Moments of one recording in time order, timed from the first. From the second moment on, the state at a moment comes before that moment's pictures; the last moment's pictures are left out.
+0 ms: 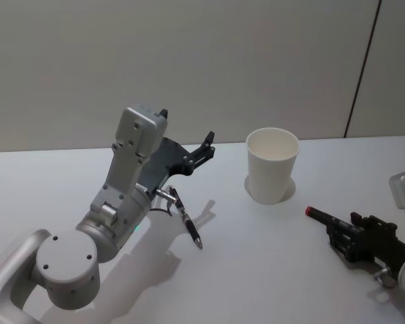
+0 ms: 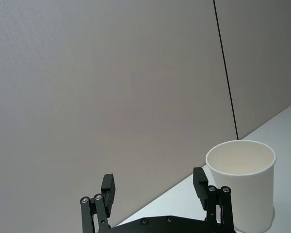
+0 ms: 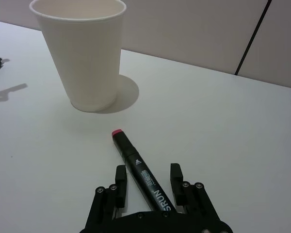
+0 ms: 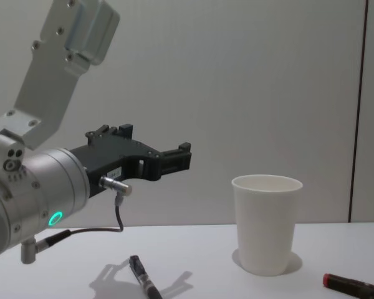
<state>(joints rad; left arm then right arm) -0.24 0.38 0.45 -1.63 -0.20 0.01 -0.01 -0.05 0.39 -0.21 -1.69 0.22 0.35 0.19</state>
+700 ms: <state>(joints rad) -0.24 0.38 0.45 -1.63 -0.20 0.01 -0.01 -0.05 0.39 -0.21 -1.69 0.23 0.35 0.20</state>
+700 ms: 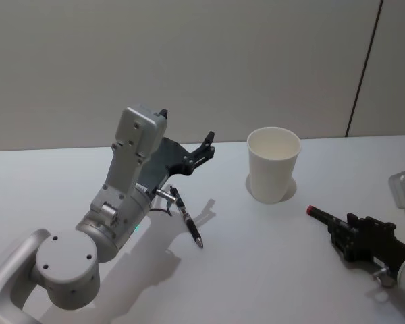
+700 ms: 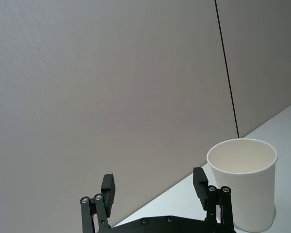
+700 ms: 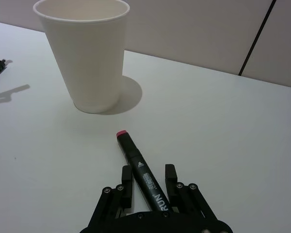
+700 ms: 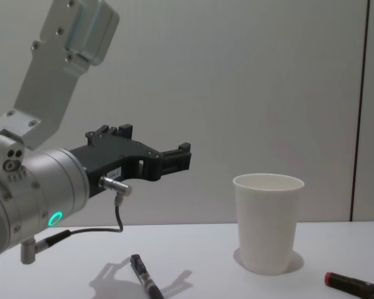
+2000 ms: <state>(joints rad) -0.24 0.38 0.45 -1.63 -0.20 0.01 -0.01 -0.03 0.38 -0.20 -1.68 0.25 0.29 0.20</state>
